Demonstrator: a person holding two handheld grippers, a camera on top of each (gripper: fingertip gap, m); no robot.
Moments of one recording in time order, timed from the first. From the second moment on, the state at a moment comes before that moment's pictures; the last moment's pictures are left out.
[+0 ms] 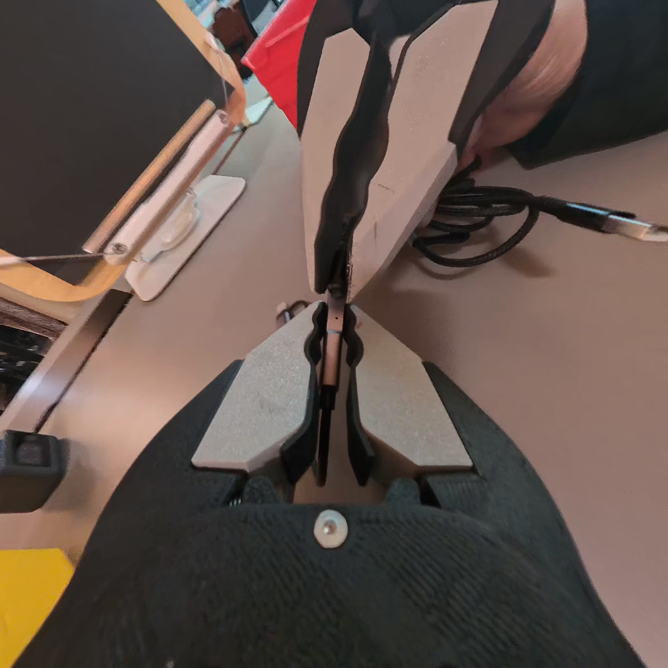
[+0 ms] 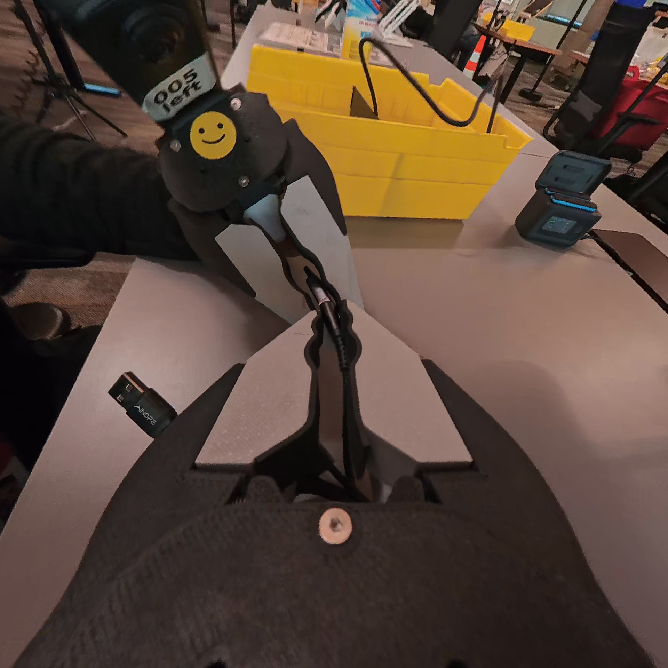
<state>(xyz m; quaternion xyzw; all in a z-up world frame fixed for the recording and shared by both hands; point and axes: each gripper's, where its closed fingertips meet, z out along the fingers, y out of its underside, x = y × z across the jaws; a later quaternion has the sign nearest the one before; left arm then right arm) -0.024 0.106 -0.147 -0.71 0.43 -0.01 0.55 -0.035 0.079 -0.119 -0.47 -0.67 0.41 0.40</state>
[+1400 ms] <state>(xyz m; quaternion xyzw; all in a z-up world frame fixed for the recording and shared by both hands) -0.060 0.139 -0.097 -0.53 0.42 0.48 0.56 -0.039 0.110 -0.103 -0.63 -0.37 0.65 0.20</state>
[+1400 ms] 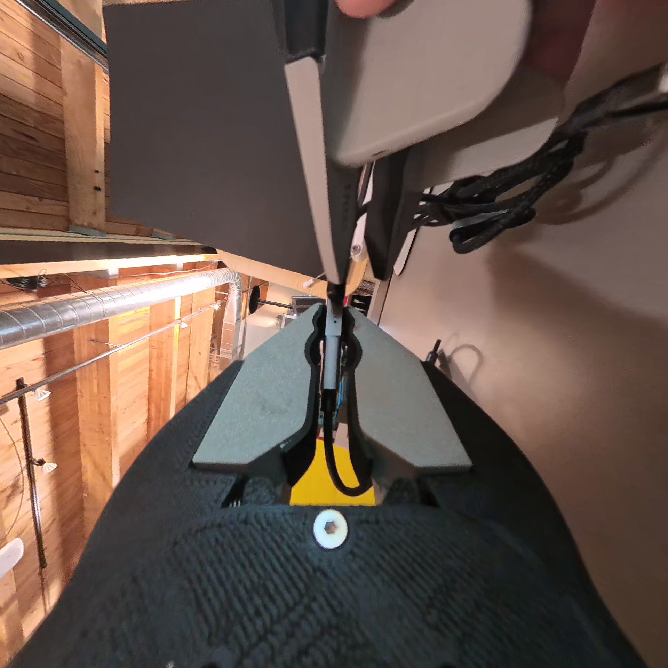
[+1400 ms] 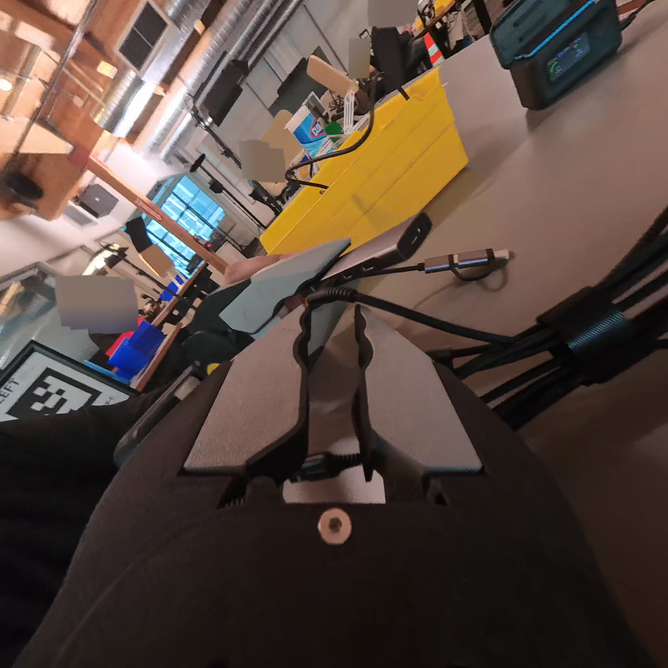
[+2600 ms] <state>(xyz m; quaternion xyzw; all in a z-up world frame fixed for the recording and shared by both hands) -0.040 0.142 -0.115 -0.46 0.51 0.48 0.55 -0.031 0.101 -0.116 -0.62 -0.33 0.71 0.05</state>
